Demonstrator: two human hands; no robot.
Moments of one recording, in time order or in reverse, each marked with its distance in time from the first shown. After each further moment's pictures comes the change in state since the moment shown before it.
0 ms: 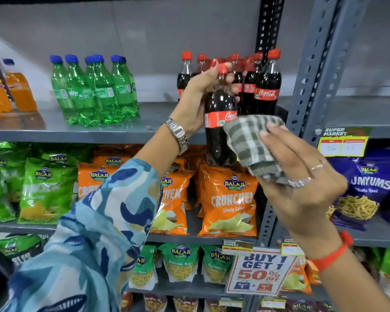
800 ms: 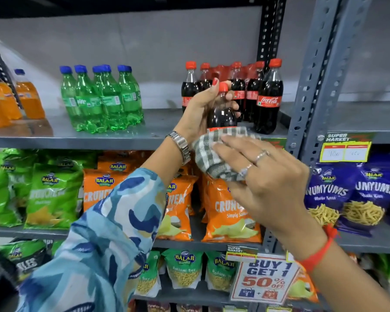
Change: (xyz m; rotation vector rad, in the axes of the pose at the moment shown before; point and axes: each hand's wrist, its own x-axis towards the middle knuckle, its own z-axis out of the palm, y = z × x) left_hand -0.008 -0.008 -0.011 -0.016 0.014 -0.045; right_hand 0.022 -0.027 0.015 -0.091 -0.327 -0.068
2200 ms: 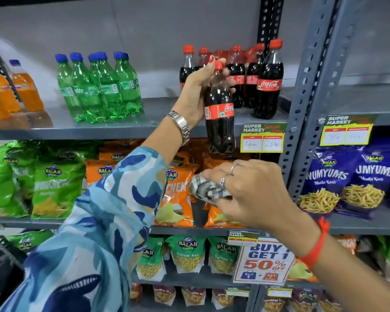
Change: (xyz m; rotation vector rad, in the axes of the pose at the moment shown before) left_hand 0.012 0.004 -0.006 -0.014 0.122 0.017; right_hand -0.021 -0.015 0.010 0.155 -0.314 -0.046
